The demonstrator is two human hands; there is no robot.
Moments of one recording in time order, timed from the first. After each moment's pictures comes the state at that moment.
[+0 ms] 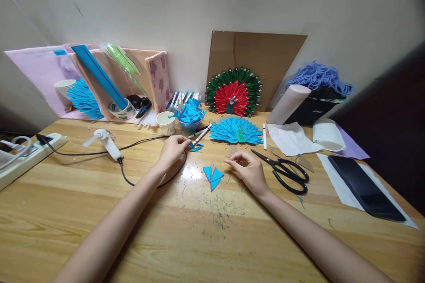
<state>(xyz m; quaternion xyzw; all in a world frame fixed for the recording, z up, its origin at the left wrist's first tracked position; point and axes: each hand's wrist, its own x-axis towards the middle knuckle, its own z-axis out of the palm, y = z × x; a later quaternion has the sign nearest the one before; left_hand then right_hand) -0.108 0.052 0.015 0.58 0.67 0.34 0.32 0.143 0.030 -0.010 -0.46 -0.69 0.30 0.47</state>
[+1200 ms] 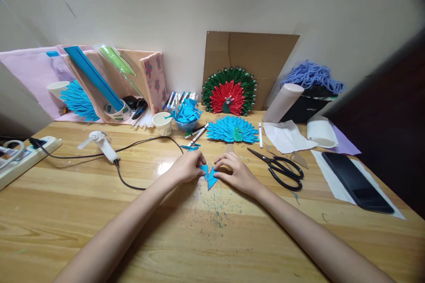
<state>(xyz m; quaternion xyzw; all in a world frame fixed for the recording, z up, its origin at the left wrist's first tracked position) -0.062 0.019 0.026 0.75 0.58 0.13 0.30 0.140 0.028 -0.003 -0.34 -0.86 0.26 0.29</state>
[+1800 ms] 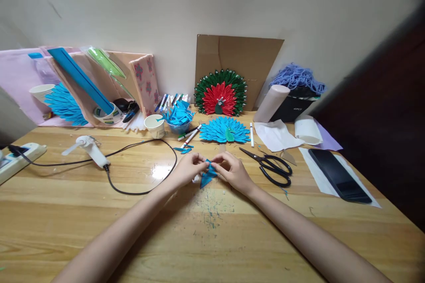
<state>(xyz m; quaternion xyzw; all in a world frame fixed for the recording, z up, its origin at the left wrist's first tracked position) -0.036 0.019 0.013 0.56 0.52 0.34 0.55 0.140 0.024 0.000 -0.39 -0.78 0.30 0.38</state>
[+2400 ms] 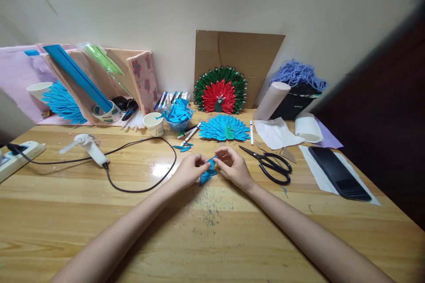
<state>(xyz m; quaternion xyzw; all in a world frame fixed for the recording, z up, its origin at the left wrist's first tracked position) -0.029 0.011 0.010 0.64 0.54 0.31 0.45 0.140 0.025 -0.006 -0.41 -0.69 0.40 0.45</state>
